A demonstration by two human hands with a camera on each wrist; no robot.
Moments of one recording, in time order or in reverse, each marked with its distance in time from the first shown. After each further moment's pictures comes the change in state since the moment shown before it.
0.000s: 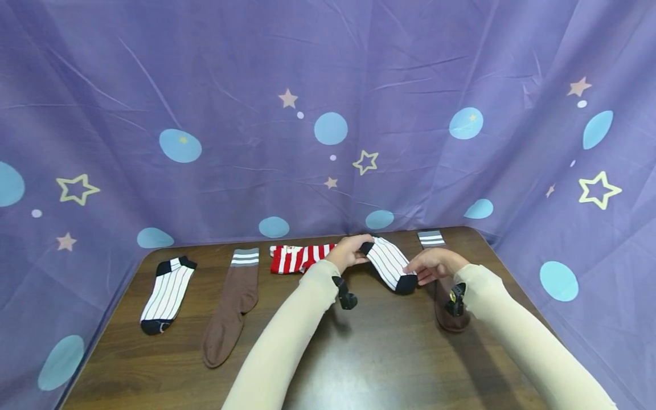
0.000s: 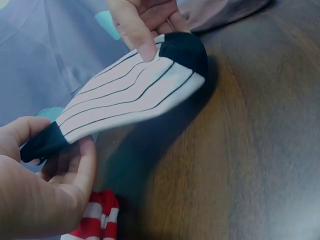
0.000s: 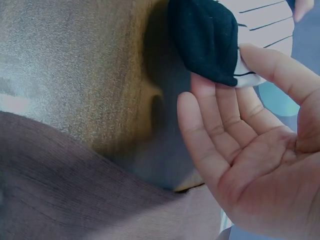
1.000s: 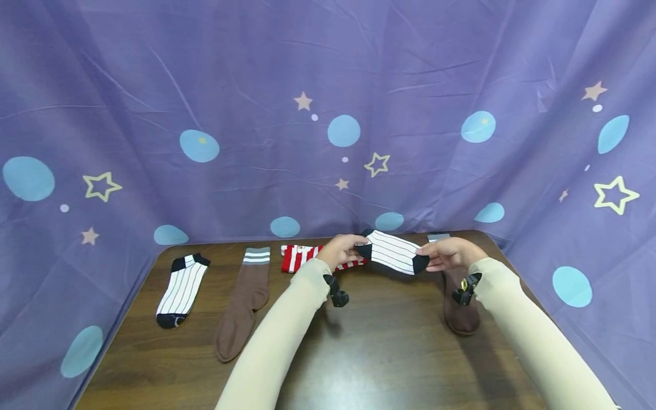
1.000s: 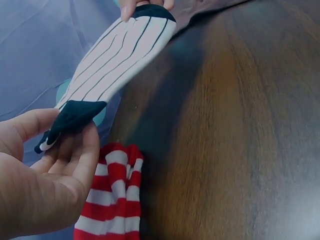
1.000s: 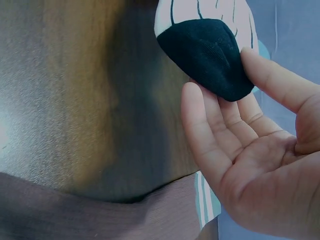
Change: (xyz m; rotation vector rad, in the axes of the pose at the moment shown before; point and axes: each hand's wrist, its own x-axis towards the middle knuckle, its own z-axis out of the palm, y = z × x) left_hand -0.045 0.030 -0.035 0.061 -0.019 -0.009; right_hand -0.011 -0.018 -0.025 0.198 -0.102 -0.099
